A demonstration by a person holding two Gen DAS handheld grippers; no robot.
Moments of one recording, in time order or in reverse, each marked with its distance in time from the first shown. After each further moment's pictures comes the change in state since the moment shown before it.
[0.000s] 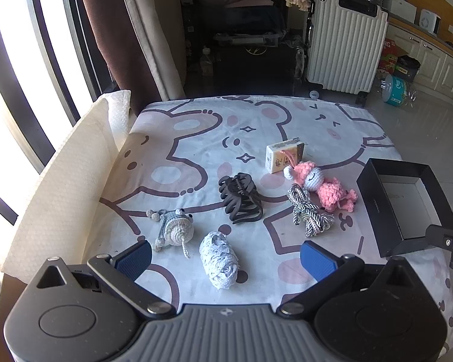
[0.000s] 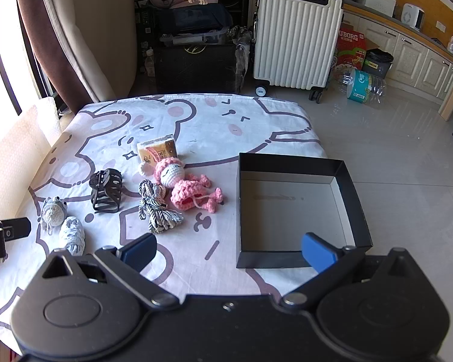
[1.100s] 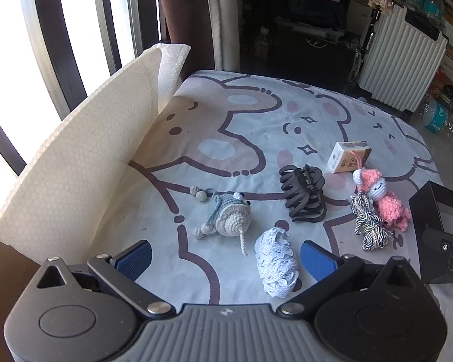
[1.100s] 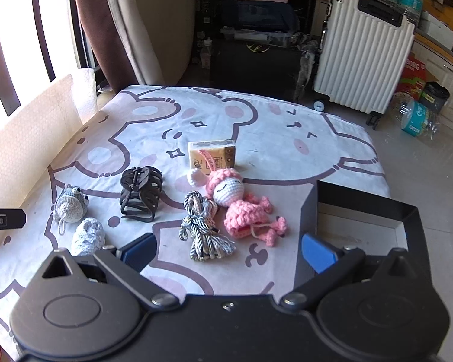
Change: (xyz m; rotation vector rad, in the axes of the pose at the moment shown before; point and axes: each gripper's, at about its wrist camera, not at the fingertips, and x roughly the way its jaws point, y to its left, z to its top) left arm 0.063 0.082 -0.010 -0.207 0.072 0.037; right arm 0.073 0.063 0.024 -0.188 -0.010 0.130
